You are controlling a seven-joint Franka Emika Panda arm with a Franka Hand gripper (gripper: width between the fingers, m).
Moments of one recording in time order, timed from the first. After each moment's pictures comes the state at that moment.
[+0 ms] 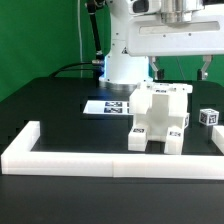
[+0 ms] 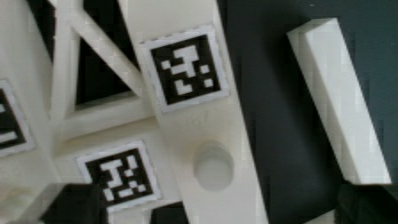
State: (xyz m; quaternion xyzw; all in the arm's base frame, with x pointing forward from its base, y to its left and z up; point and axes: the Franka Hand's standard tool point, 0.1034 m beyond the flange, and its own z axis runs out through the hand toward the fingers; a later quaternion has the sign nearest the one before) arm 0.514 0.070 0.121 -0.97 0.23 0.00 0.05
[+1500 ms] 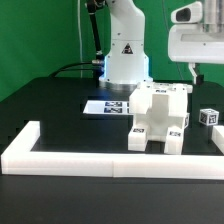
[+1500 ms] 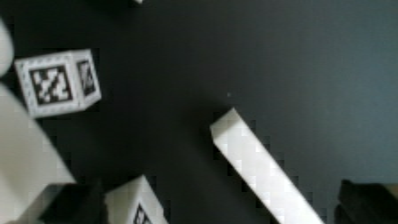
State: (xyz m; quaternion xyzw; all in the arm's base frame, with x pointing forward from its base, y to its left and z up) arm 0.488 0.157 0.096 -0.94 0.33 0.02 0.04
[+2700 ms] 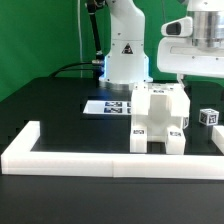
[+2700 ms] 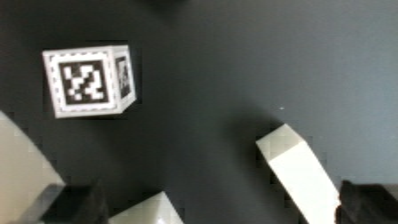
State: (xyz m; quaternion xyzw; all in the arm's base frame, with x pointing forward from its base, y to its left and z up) arm 0.481 0.129 0.079 -0.96 0.28 0.03 0.02
